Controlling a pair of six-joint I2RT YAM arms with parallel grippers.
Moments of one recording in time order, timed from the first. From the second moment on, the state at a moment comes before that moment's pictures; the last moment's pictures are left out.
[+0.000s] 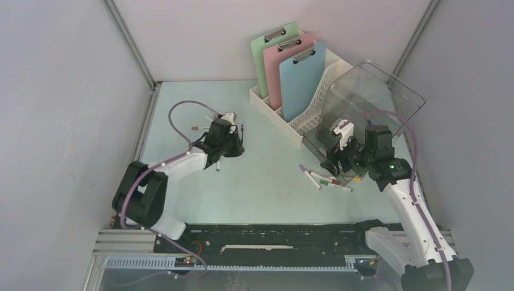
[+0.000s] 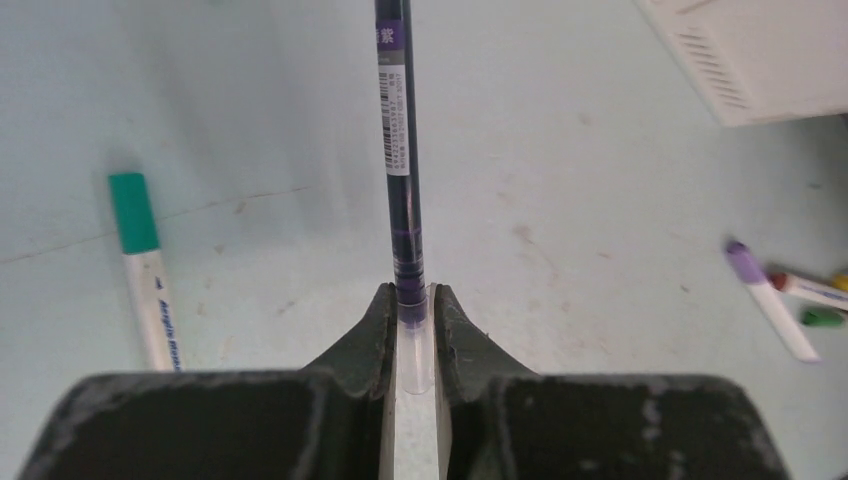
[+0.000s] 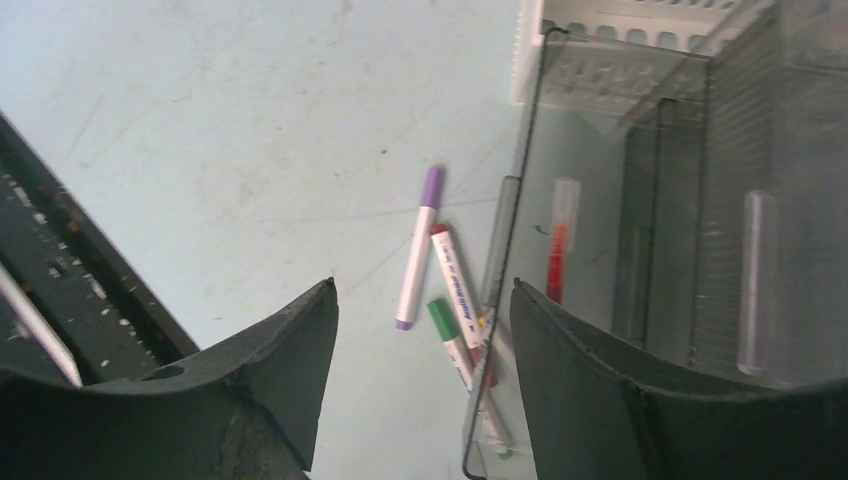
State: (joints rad) left arm -0.46 1.57 0.91 -0.14 0.01 -0.44; right arm 0.16 0.89 0.84 -0.63 -0.54 -0.39
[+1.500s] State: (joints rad) left arm -1.04 1.34 0.54 0.79 0.02 -0.56; right arm 0.17 0.89 0.88 -0.76 -0.93 -0.36
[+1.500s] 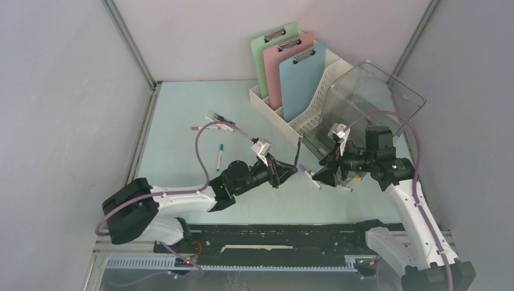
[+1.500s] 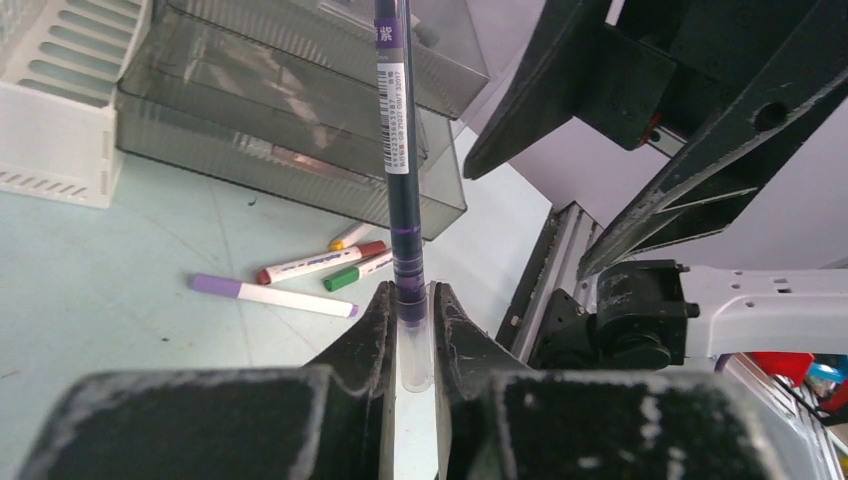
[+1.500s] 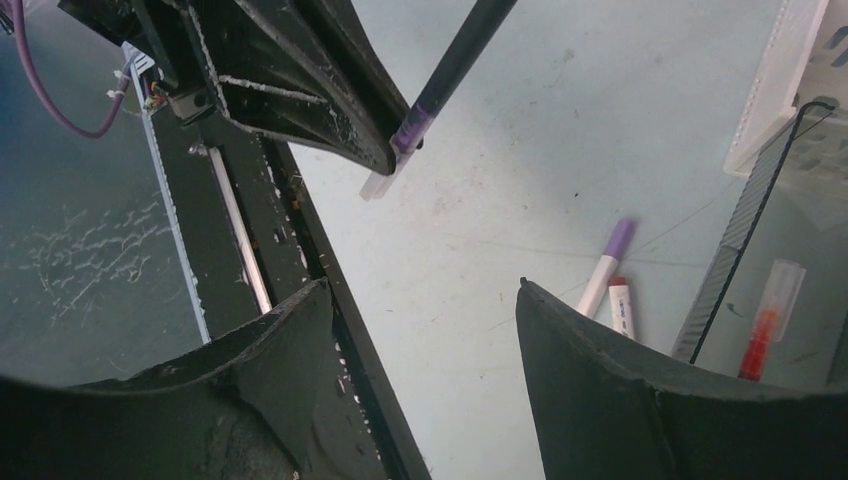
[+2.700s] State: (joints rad) left arm -1.15 1.49 0.66 0.87 0.02 -0.56; right arm 0.17 0.89 0.88 -0.58 -0.86 -0.01
